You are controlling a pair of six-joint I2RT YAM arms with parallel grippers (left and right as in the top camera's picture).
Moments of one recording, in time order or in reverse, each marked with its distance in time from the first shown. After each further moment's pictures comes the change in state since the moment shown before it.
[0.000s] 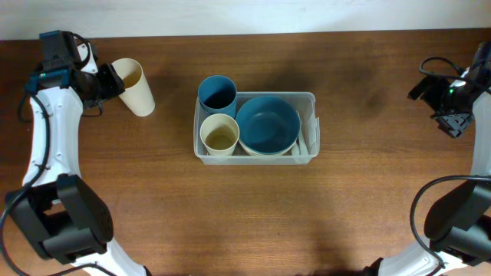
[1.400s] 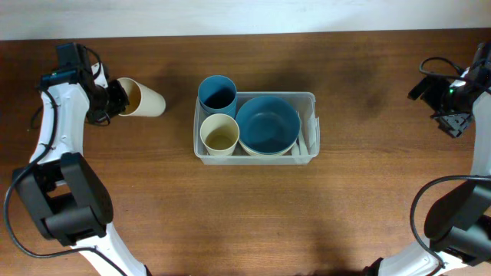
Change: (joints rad) left arm 0.000 0.124 0.013 -0.132 0.002 -0.011; right arm 0.000 0.000 0.000 0.000 0.000 0.000
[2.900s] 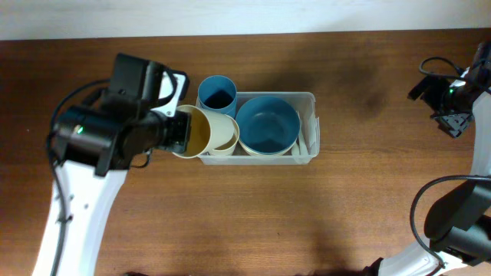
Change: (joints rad) left arm -0.547 -0.575 0.070 -0.451 -0.130 0.126; right arm 0.000 0.000 0.000 0.000 0.000 0.000
